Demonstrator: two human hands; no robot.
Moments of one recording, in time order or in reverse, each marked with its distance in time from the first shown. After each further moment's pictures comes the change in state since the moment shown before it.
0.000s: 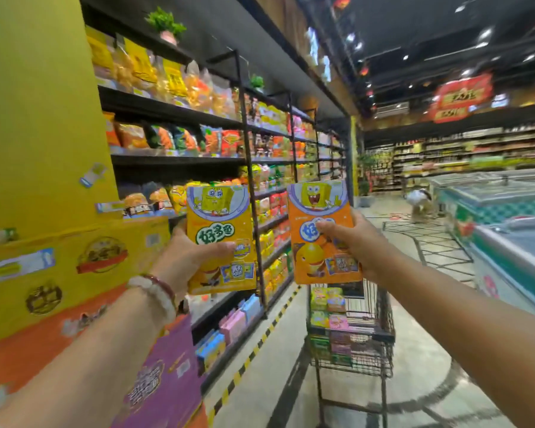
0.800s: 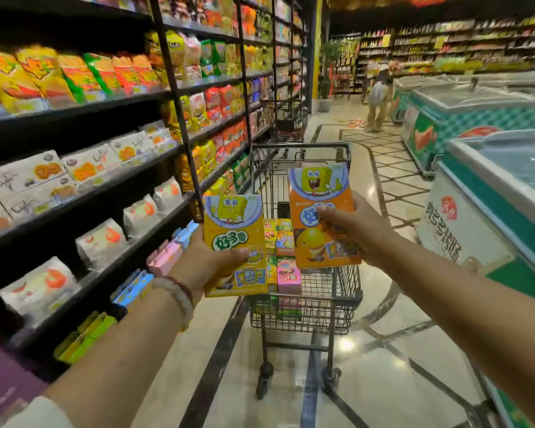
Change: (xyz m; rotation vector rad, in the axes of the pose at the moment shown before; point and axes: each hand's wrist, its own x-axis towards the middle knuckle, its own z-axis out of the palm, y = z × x) left_hand 0.285 -0.315 0.221 -0.149 -0.260 -0.388; right_hand 0.257 0.251 -0.217 -0.097 0.165 0.291
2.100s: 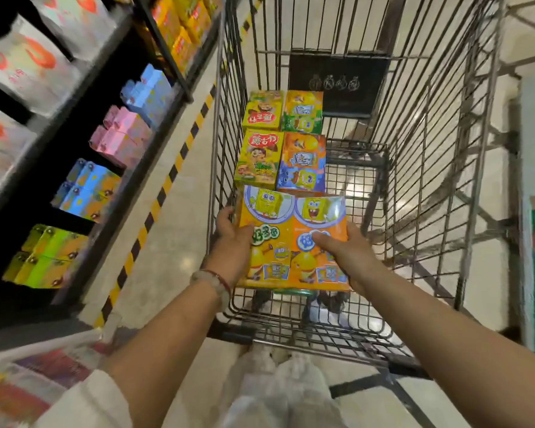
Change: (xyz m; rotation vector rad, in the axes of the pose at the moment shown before) left_hand 0.345 -0.257 0.050 0.348 0.192 -0.652; right_hand 0.292 0.369 -0.055 0.127 0.148 0.774
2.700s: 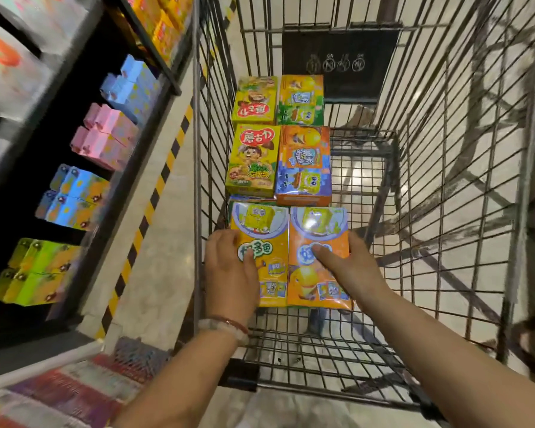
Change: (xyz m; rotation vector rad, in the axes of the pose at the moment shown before) left_hand 0.031 -0.045 0.016 0.462 0.395 0.584; right_hand 0.023 0.021 0.005 -0.282 0.107 -0.072
